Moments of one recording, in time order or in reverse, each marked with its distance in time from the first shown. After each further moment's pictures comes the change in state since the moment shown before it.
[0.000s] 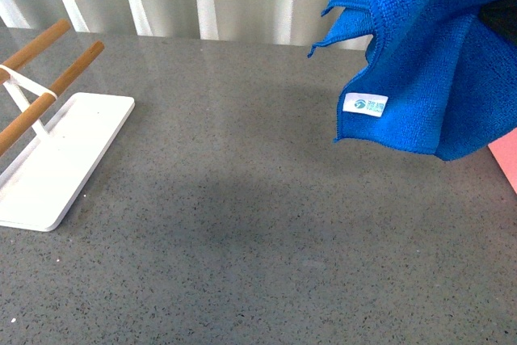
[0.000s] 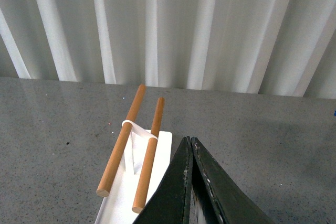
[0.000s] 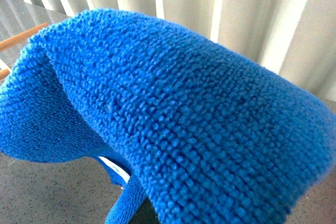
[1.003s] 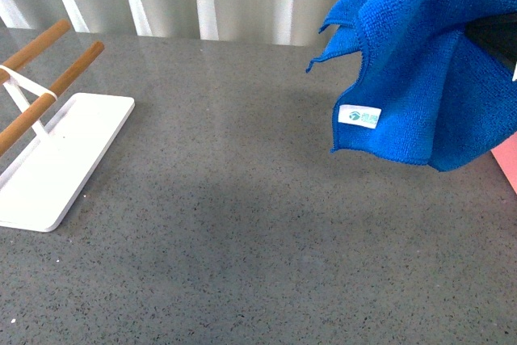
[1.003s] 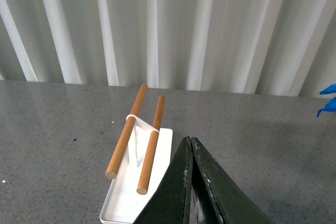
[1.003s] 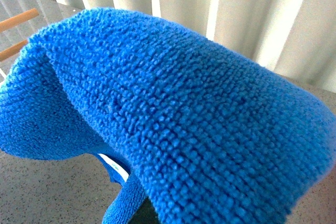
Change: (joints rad) left arm 0.000 -0.478 0.000 -0.478 0.000 0.000; right arm 0.035 0.023 0.006 -0.024 0.066 -0.016
